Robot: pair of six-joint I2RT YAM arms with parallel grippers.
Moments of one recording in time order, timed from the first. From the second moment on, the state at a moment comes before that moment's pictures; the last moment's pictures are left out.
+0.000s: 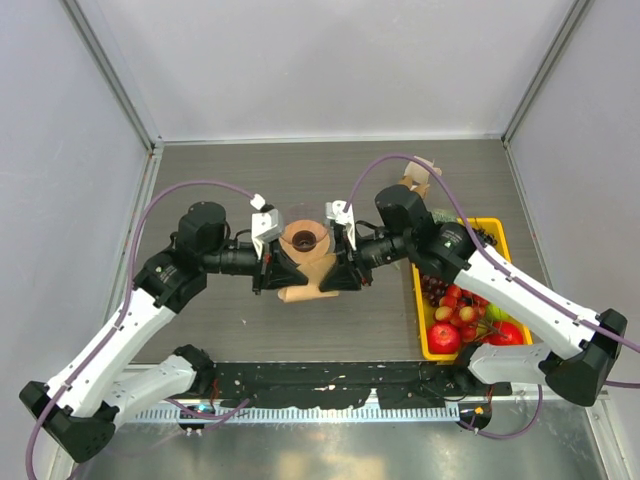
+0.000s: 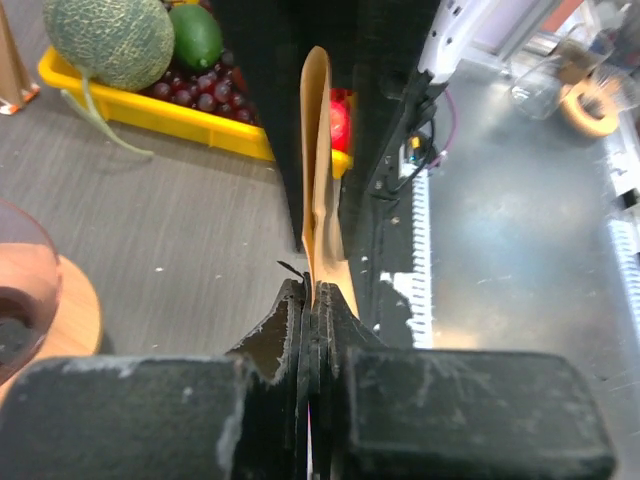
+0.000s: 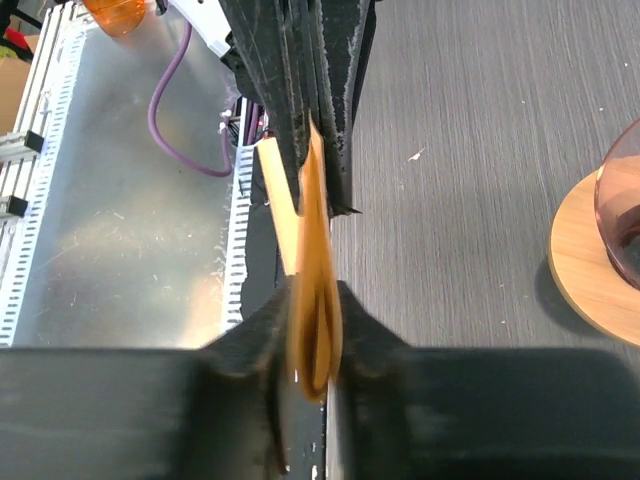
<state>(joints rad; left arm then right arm) -0.61 0.91 1.02 -0.50 0.87 0.06 0.83 1.21 1.21 -0.53 -0.79 -0.11</state>
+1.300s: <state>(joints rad) -0.46 0.87 0.84 -0.01 1.02 -0.51 0.73 1.11 1.10 -0.41 -0.97 -0.04</state>
